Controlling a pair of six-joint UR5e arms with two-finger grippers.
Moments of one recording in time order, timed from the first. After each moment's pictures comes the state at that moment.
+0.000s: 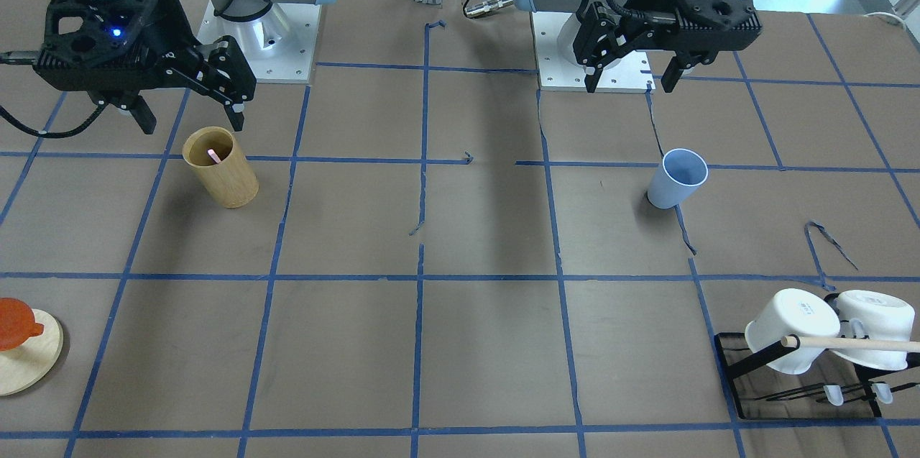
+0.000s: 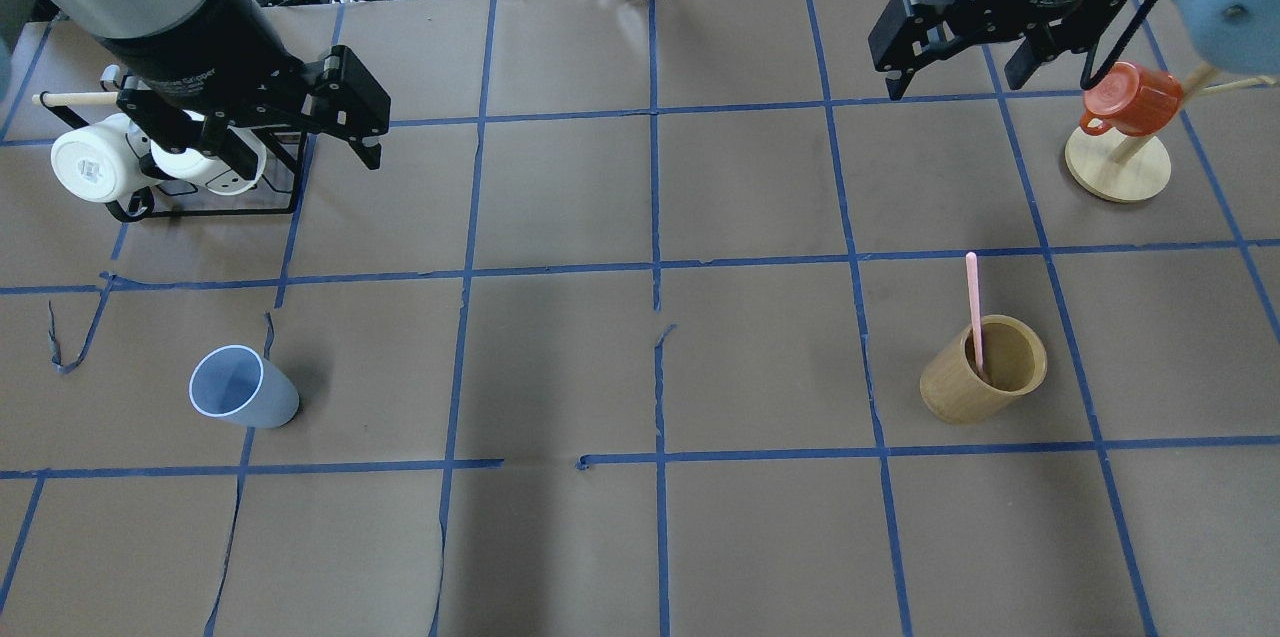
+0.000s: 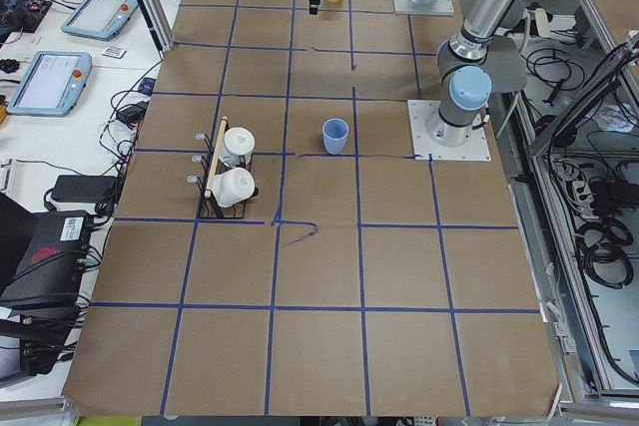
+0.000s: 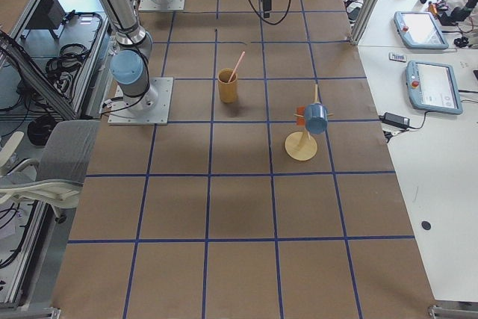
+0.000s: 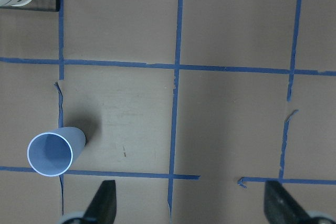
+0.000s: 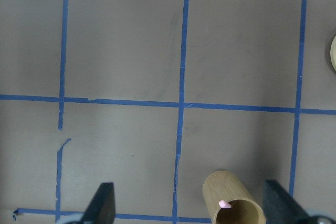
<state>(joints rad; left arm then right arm) -1.58 -1.49 -1.54 -1.64 1.57 -0.06 1.57 -1.57 1.52 -1.63 -1.56 -0.06</state>
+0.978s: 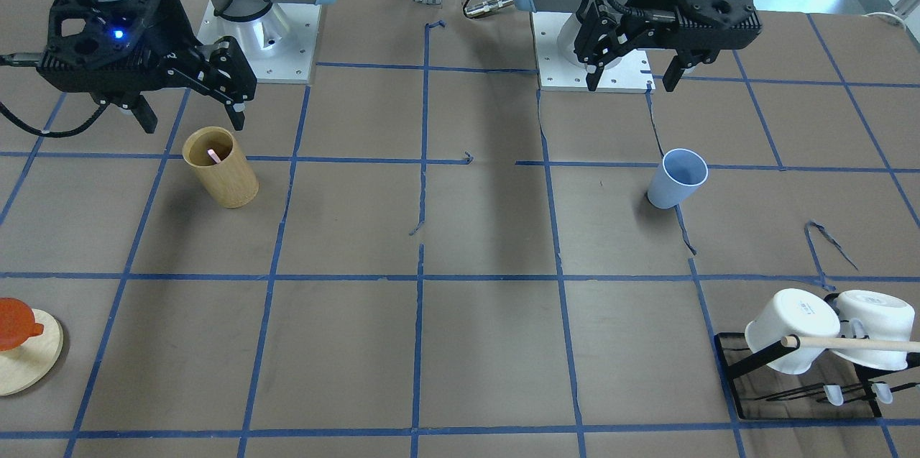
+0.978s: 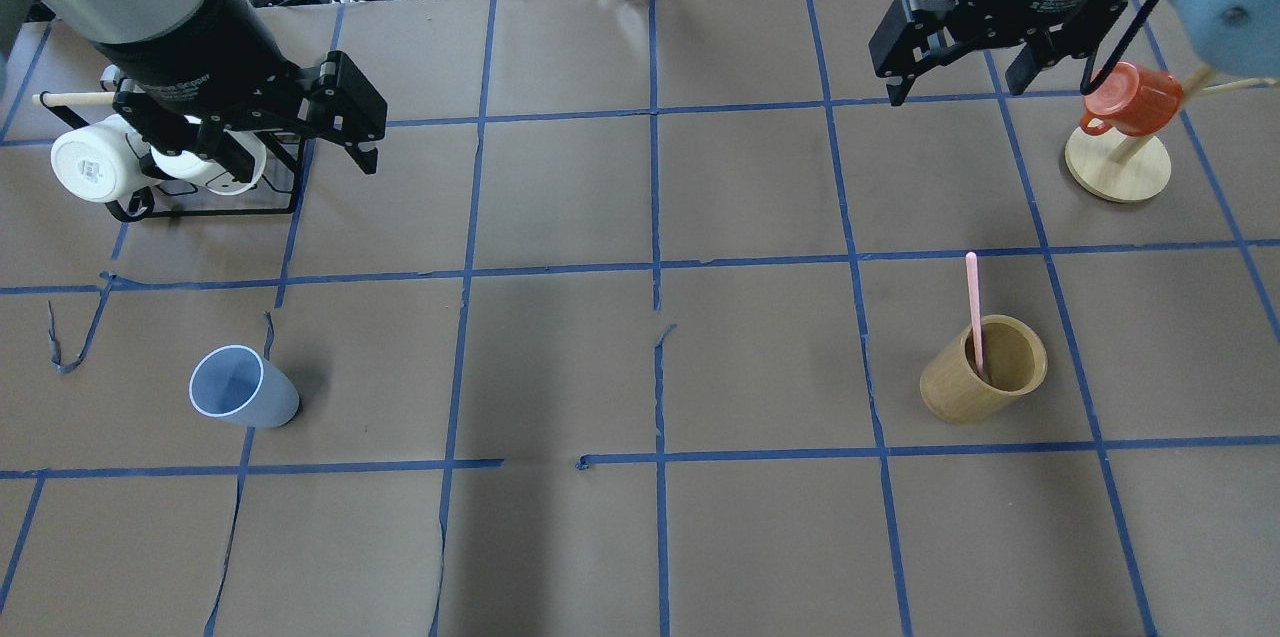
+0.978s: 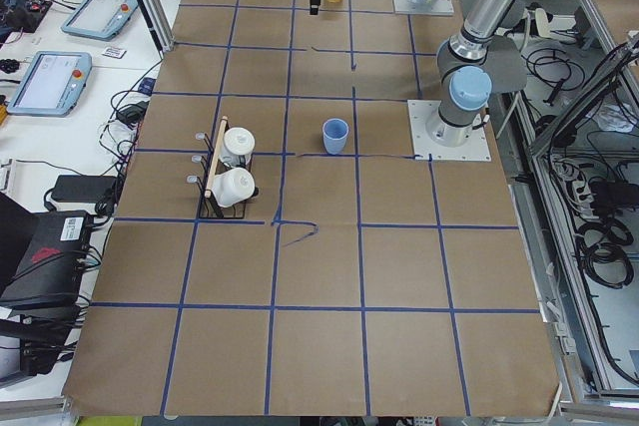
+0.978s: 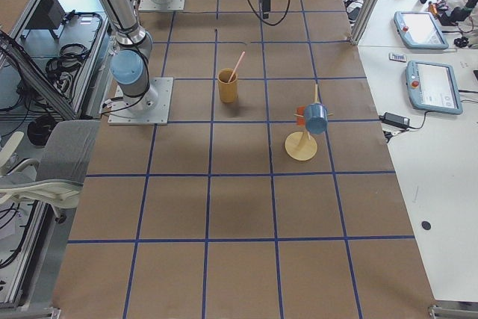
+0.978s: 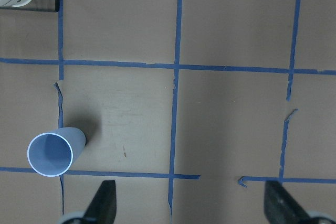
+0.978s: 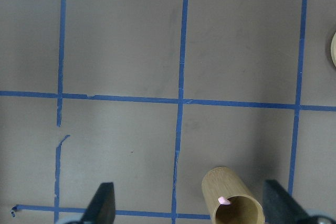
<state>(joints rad) -1.57 -1.48 -1.56 -1.64 1.57 -0.04 1.57 -1.57 1.52 -1.62 -1.56 -0.06</state>
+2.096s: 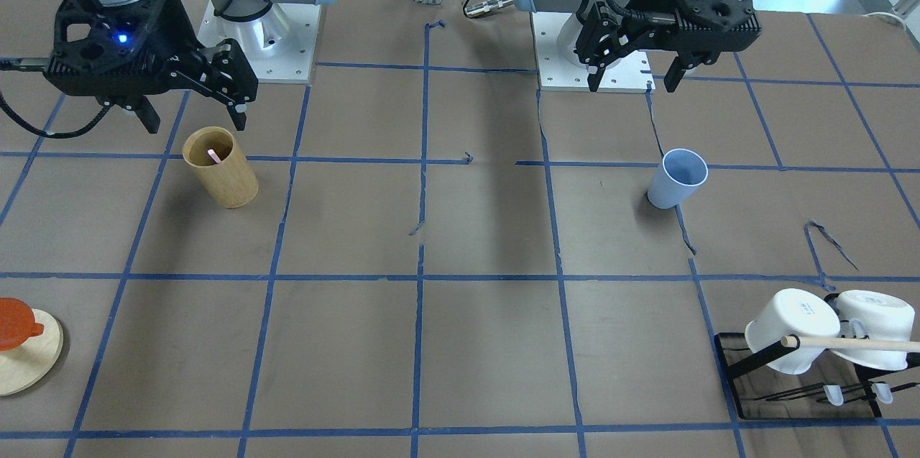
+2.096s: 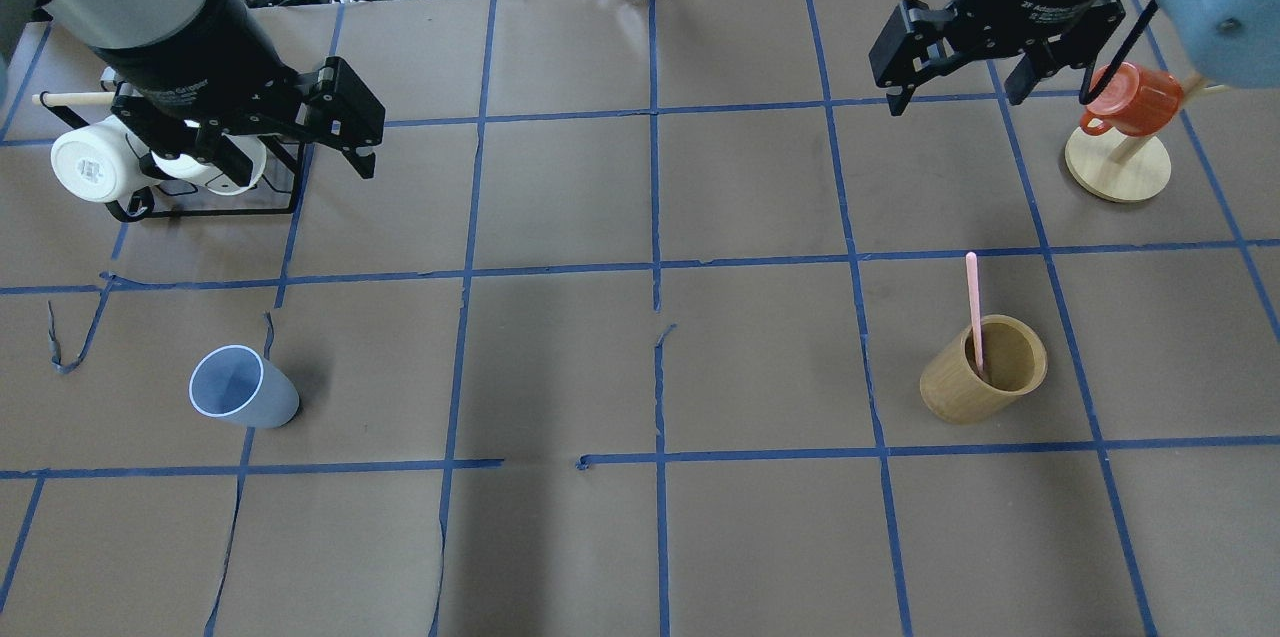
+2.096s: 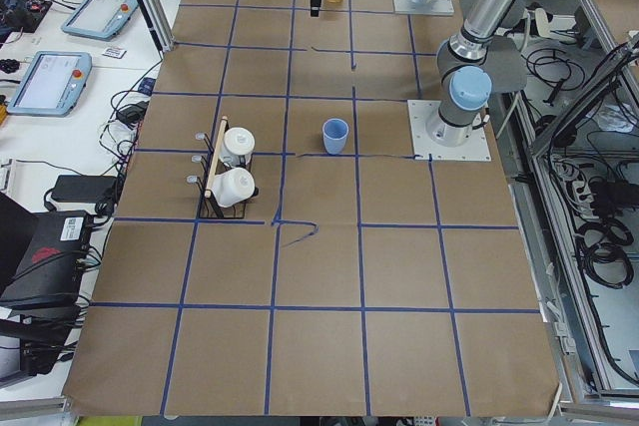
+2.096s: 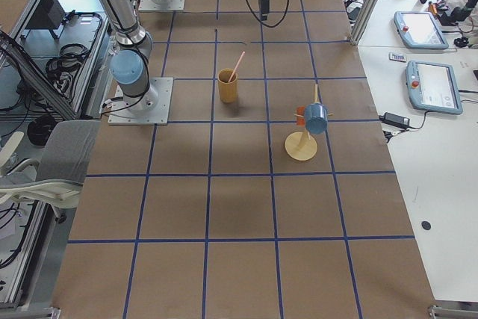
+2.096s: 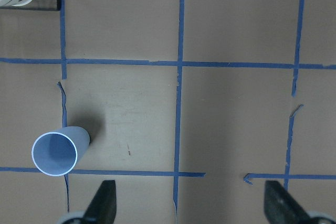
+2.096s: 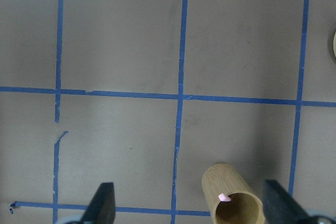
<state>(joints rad) -1.57 -1.48 -1.56 -1.64 1.58 -0.03 1.56 -1.58 1.55 -1.62 -1.56 -0.08</state>
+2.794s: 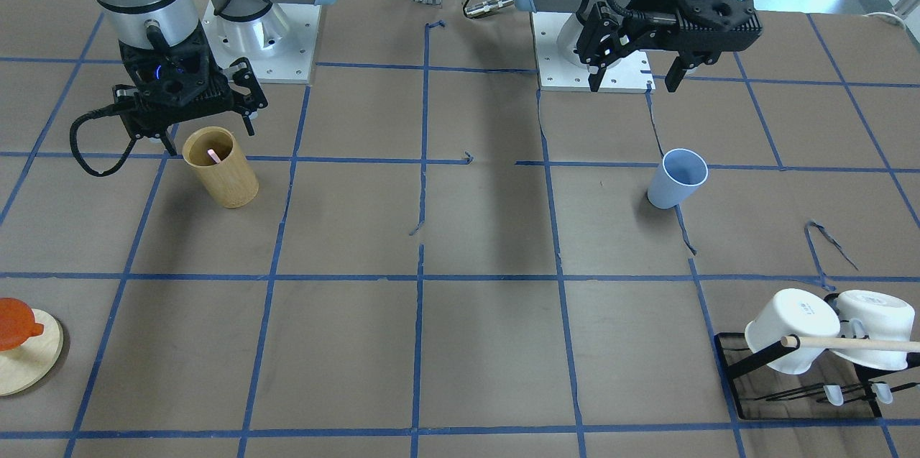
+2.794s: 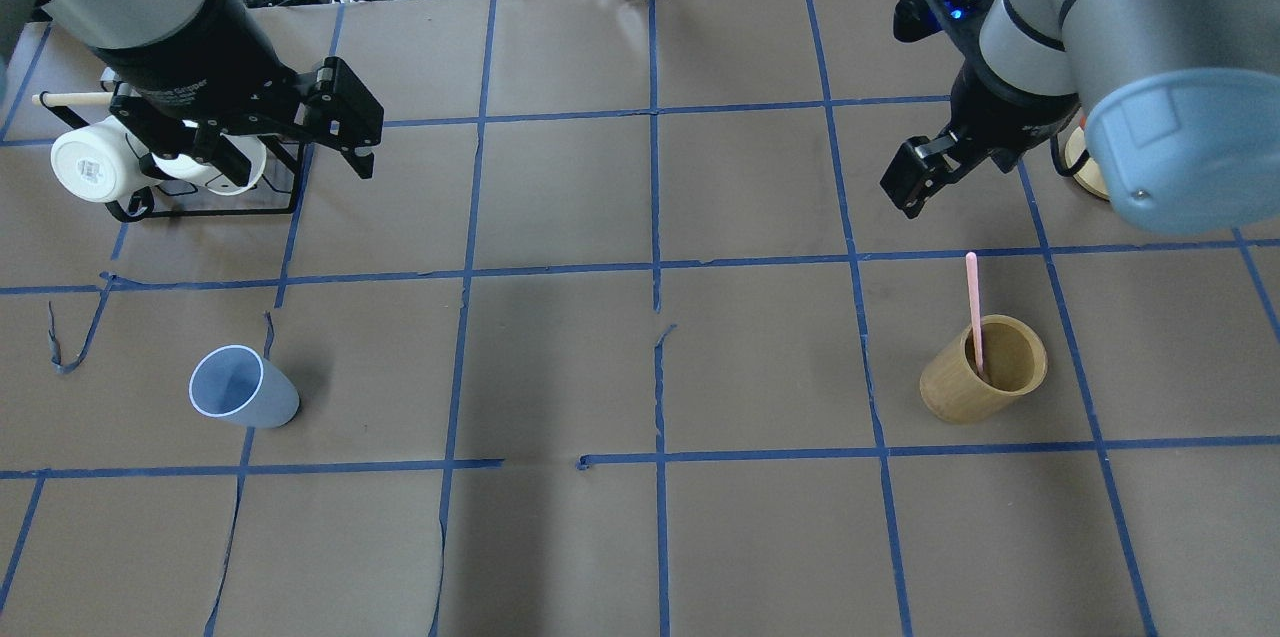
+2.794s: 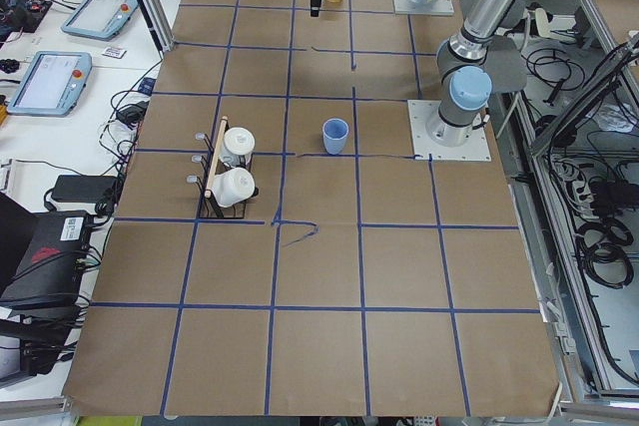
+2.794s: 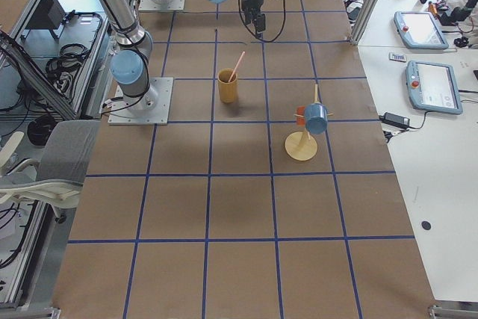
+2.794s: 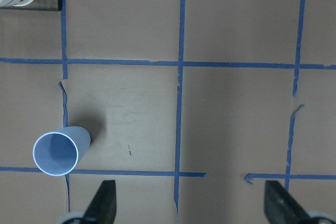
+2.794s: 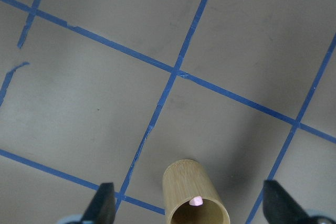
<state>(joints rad) -1.57 -1.48 -1.56 -1.64 1.58 -0.03 1.56 -1.65 1.80 -1.80 -1.62 -0.43</state>
